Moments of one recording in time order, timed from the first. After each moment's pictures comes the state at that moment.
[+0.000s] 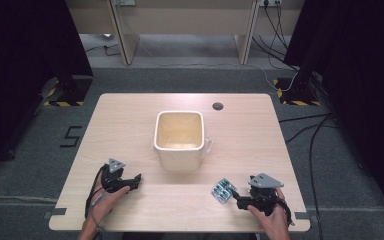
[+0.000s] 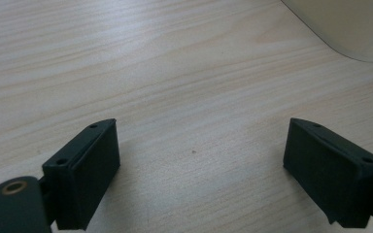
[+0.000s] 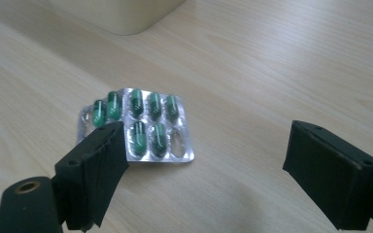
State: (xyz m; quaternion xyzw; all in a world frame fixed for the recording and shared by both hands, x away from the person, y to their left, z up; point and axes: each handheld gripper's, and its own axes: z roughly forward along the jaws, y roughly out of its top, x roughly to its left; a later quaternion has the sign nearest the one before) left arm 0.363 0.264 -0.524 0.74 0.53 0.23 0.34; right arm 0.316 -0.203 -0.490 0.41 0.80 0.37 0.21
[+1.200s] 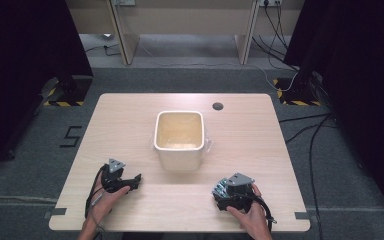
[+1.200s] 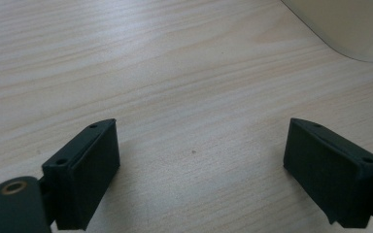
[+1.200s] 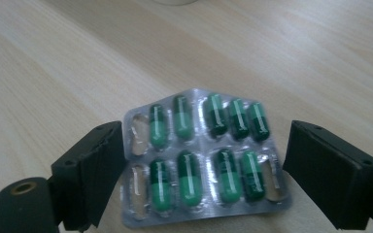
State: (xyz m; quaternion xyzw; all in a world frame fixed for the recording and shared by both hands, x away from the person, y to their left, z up) left arm 0.363 0.264 -0.524 0.74 0.53 0.23 0.34; right arm 0.331 -0.148 -0.513 0.39 0.84 0.33 0.18
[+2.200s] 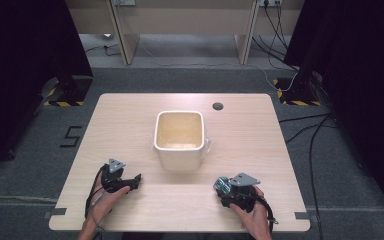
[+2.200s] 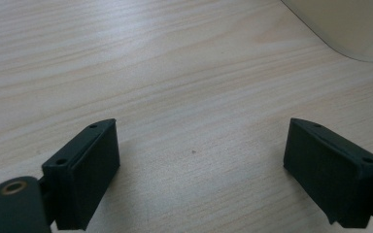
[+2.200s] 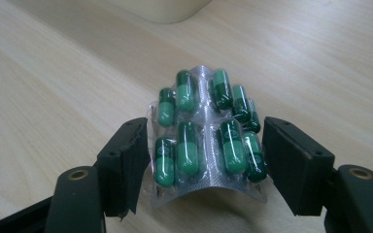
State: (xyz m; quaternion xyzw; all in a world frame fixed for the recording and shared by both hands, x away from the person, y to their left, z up) left arm 0.363 0.264 -0.524 0.74 0.53 0.22 0.34; right arm 0.329 -0.158 -0.509 0.40 0.82 0.36 0.19
